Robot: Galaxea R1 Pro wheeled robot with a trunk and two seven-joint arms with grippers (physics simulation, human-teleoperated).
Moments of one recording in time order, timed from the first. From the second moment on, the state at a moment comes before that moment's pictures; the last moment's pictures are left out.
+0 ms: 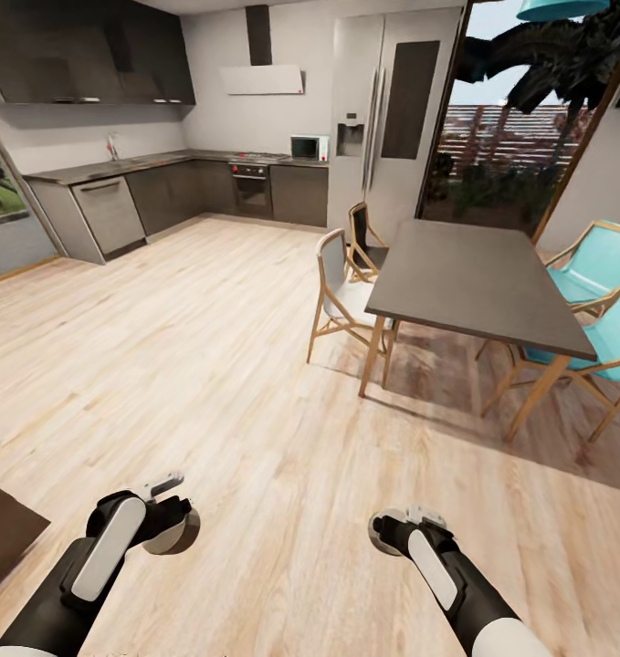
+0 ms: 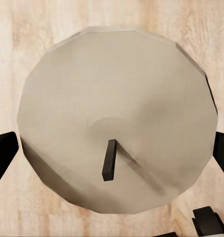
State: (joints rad) left arm -0.41 0.17 -0.08 -1.25 0.89 0.82 0.70; right arm -0.51 0.02 0.15 -0.73 -0.60 0.44 -0.31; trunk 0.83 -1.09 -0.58
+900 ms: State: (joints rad) left arm -0.41 0.17 -0.08 -1.25 0.89 0.82 0.70; right arm -0.51 0.02 0.15 -0.73 -0.60 0.44 -0.31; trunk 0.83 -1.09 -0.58
